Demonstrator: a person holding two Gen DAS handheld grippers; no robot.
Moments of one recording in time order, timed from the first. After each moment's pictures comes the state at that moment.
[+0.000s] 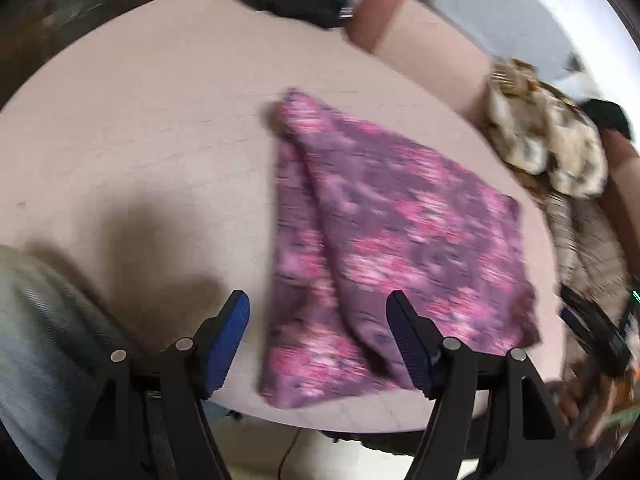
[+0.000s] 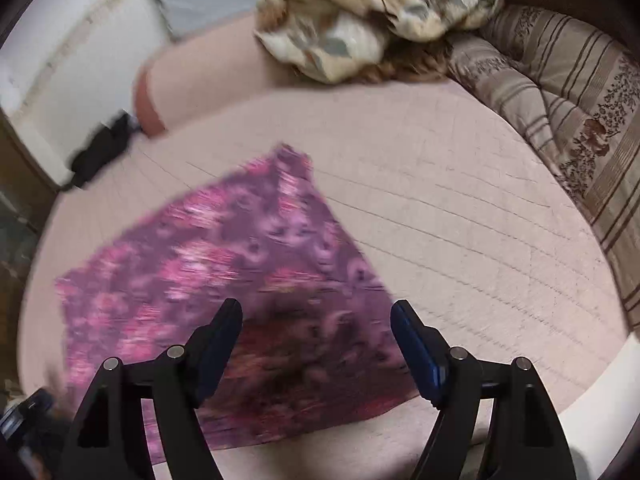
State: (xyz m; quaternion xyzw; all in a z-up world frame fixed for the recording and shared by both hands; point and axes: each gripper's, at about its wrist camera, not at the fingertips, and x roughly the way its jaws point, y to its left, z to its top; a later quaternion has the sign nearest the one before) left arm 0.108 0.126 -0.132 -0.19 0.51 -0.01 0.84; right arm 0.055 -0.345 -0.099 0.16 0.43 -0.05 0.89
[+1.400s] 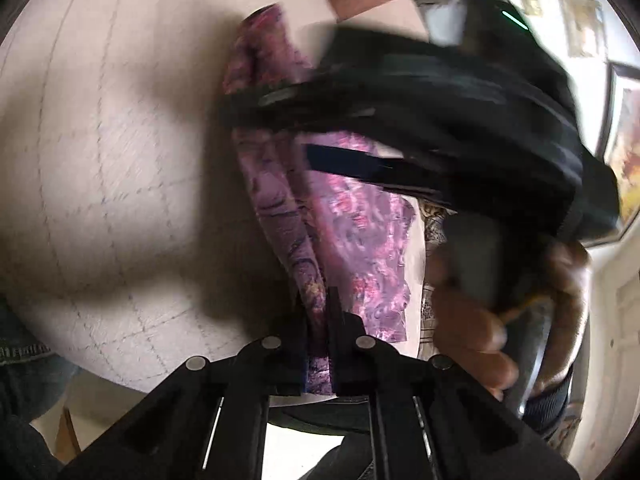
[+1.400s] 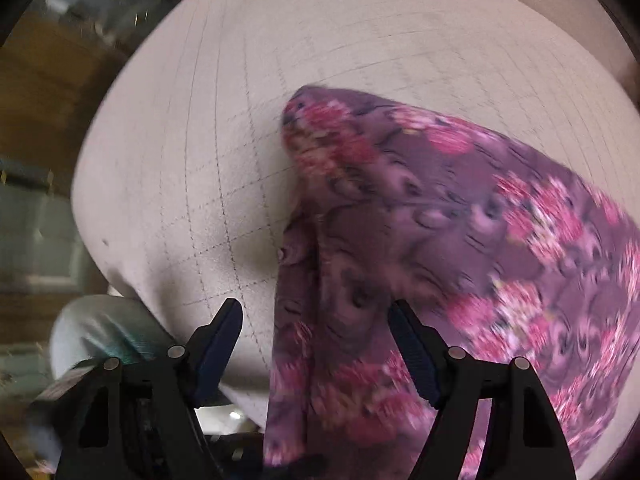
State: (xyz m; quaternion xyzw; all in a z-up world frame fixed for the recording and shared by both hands) left arm 0.106 0.141 -0.168 -0.43 0.51 -0.21 0.72; right arm 0.168 0.025 -0.145 -0.07 0.66 0.24 0.71
